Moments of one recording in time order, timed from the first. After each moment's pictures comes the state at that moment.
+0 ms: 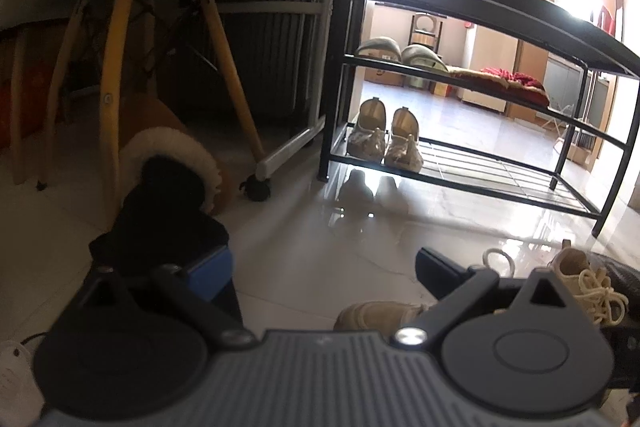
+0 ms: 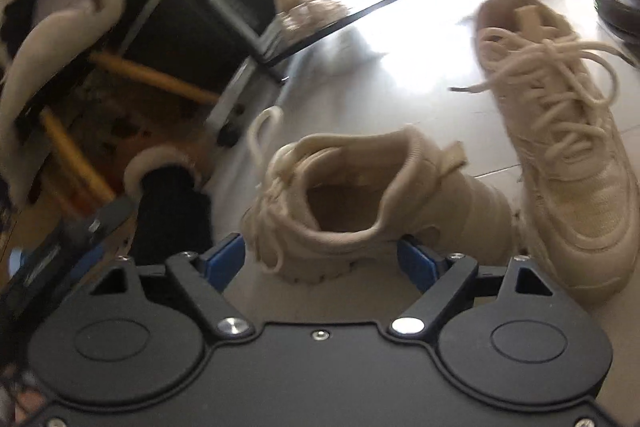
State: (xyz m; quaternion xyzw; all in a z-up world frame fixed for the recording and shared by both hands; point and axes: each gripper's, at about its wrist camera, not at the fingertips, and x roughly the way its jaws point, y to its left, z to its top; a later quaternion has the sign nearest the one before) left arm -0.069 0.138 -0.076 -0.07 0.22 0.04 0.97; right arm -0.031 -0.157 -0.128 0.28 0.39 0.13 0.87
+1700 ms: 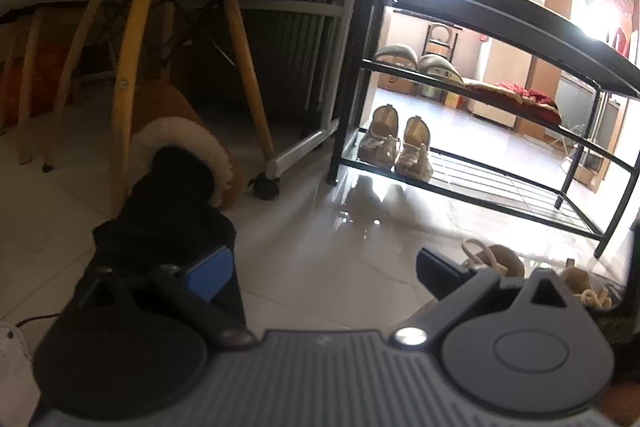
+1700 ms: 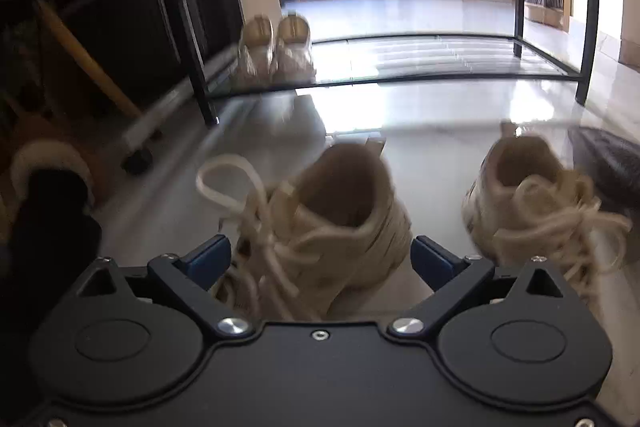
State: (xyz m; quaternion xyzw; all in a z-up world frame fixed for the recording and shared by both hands) left arm -0.073 0.146 -0.075 -0.11 0.21 0.06 0.97; right arm 0.028 -0.053 -0.125 0.07 0.34 0.00 0.94
